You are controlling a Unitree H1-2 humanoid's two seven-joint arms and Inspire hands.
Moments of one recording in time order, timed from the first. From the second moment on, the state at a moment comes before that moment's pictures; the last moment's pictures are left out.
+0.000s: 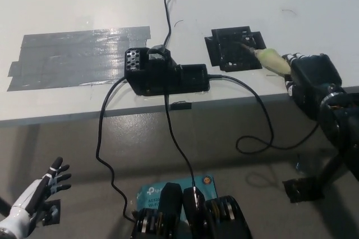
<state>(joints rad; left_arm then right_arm) -0.05 0.44 0.01 0.00 -0.10 0.44 -0.20 -0.78 -0.44 0.51 0.67 -0.89 0.11 -0.04</state>
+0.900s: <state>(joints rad) -0.03 0.44 0.00 0.00 -0.06 0.43 -0.22 -0.86 -0.56 0.50 0.55 -0.94 -0.20 -0.22</state>
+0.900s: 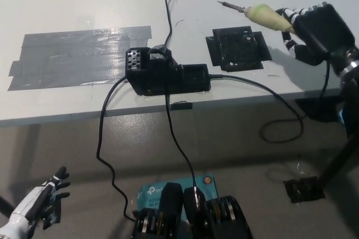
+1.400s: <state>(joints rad) -0.03 0.44 0.00 0.00 -0.04 0.44 -0.22 -0.92 -0.58 0.52 0.53 -0.98 -0.39 -0.26</state>
